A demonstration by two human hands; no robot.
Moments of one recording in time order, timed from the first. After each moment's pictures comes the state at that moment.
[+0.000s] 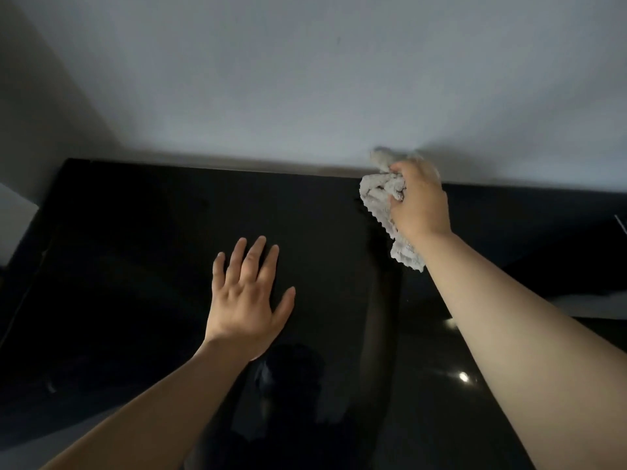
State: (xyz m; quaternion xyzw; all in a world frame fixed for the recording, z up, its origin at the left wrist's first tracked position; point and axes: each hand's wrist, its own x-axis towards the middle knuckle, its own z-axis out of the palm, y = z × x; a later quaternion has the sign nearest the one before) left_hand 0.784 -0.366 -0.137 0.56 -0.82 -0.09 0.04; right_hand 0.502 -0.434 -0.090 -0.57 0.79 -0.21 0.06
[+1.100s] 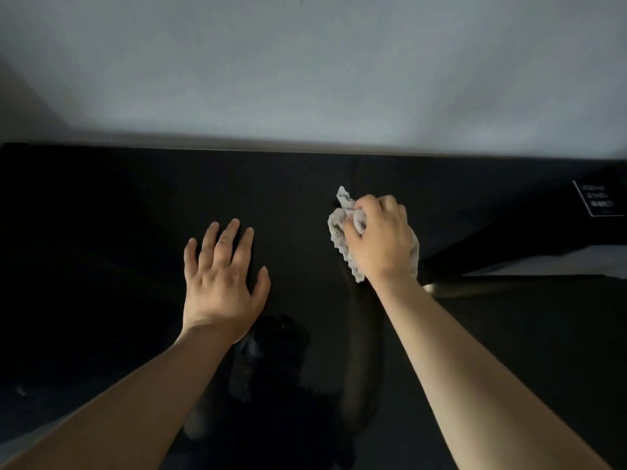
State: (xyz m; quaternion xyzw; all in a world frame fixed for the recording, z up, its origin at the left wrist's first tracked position) left_hand 0.781 -0.366 -0.137 0.58 -0.81 -0.09 0.05; right_hand 0.544 -0.360 -0.121 -0.55 0.82 -0.14 -0.02
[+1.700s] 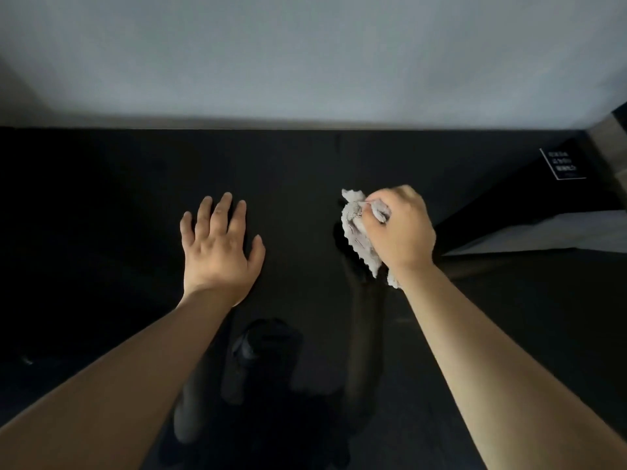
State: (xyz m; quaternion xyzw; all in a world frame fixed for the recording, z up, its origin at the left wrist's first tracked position) left_hand 0.784 -0.364 -0.139 0.57 -0.82 -0.08 0.06; right_hand 0.543 -0.297 -0.092 -0.49 0.84 -0.24 0.02
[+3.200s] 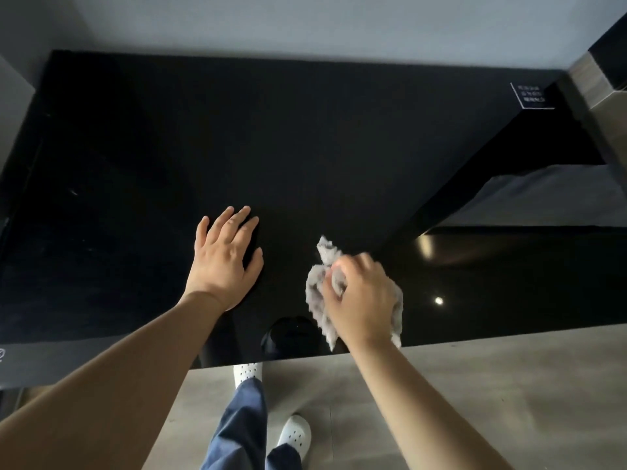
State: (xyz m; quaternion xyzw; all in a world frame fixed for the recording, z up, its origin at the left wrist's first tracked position) left_hand 0.816 -0.138 -0.134 0.50 -0.85 -0.10 0.10; right_hand 0.627 -0.020 -0.113 -0.54 0.82 -0.21 0.04
